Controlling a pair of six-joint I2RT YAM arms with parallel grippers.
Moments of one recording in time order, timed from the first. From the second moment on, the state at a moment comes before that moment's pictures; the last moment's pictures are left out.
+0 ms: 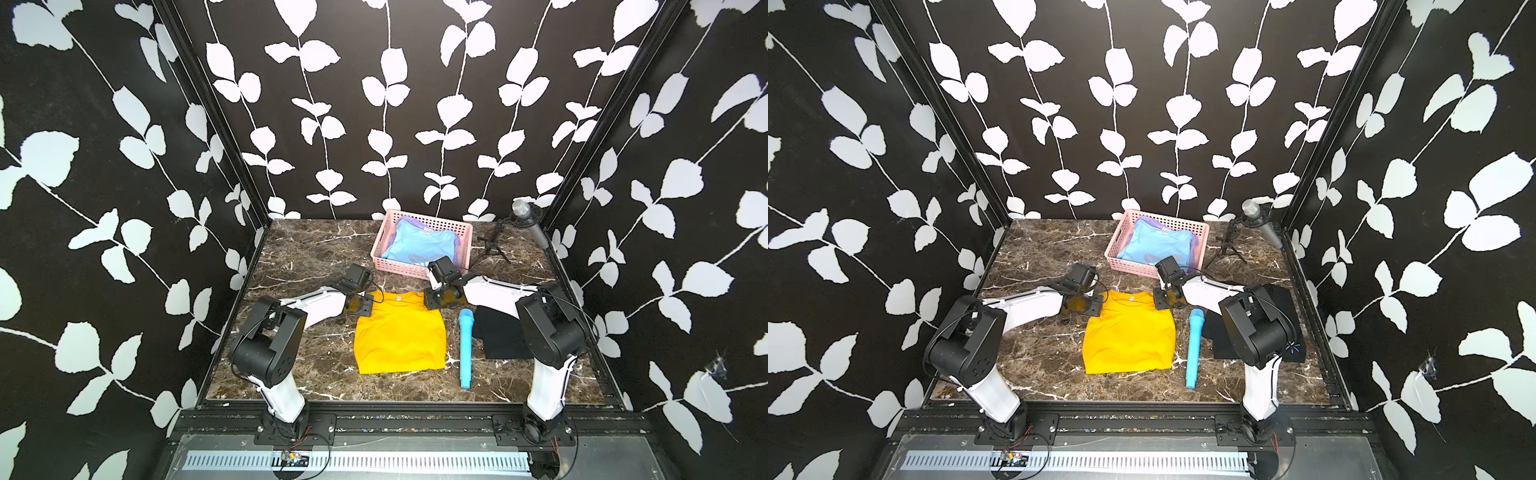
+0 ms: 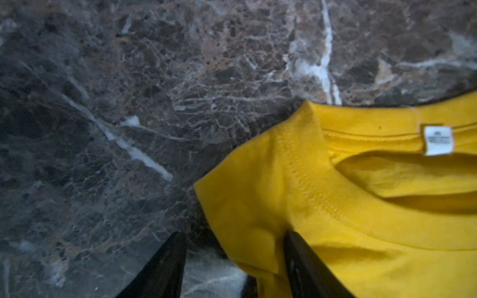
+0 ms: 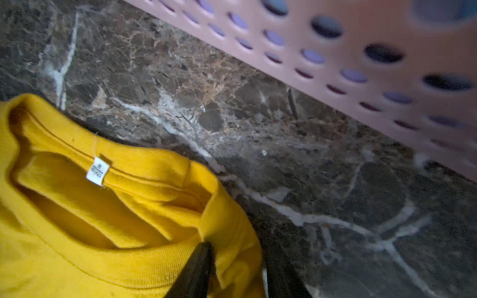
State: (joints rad) left arm -0.51 1.70 0.94 -0.35 -0.14 -0.21; right arm 0.56 1.90 1.19 -0.39 -0.06 0.31
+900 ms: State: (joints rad) left arm -0.50 1.65 0.90 -0.34 -0.02 -0.26; right arm 0.55 1.85 1.16 -0.35 -0.16 0.33
